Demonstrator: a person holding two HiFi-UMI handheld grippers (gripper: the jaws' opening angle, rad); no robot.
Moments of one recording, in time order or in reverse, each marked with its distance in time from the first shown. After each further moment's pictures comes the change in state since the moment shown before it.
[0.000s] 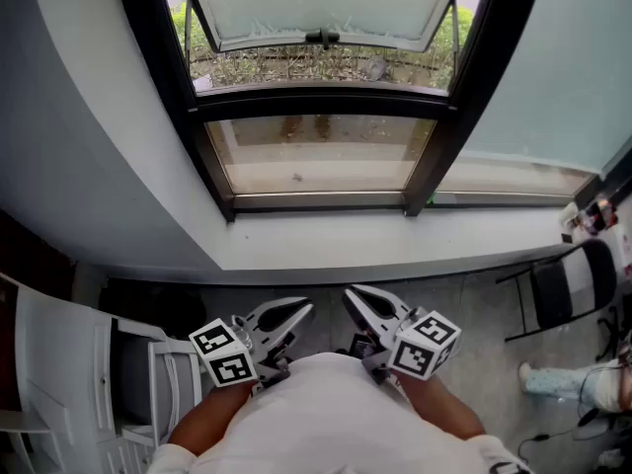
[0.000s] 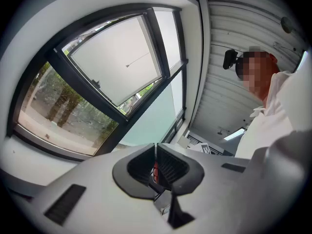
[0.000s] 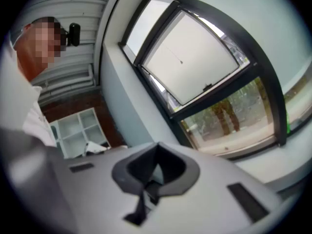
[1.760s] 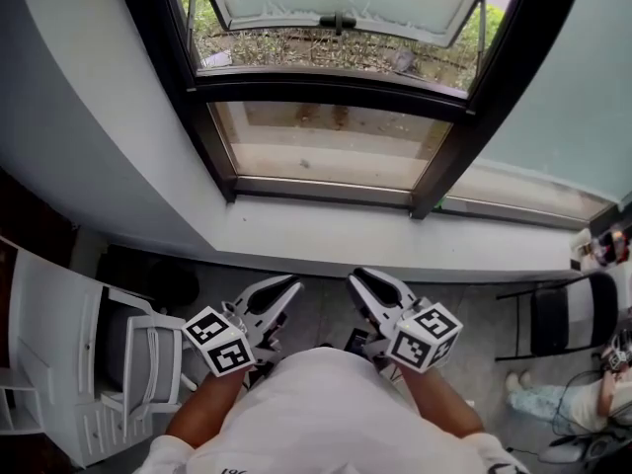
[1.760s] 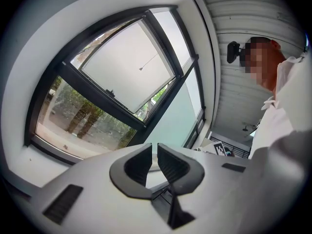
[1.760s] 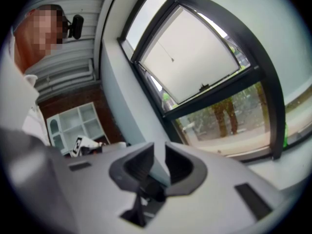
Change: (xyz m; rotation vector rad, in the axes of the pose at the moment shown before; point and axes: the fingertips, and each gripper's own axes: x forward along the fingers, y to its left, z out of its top) left arm 0.055 0.042 -0.002 0.070 -0.080 0.245; right arm -0.016 -0.083 0.026 -0.058 0.069 0.004
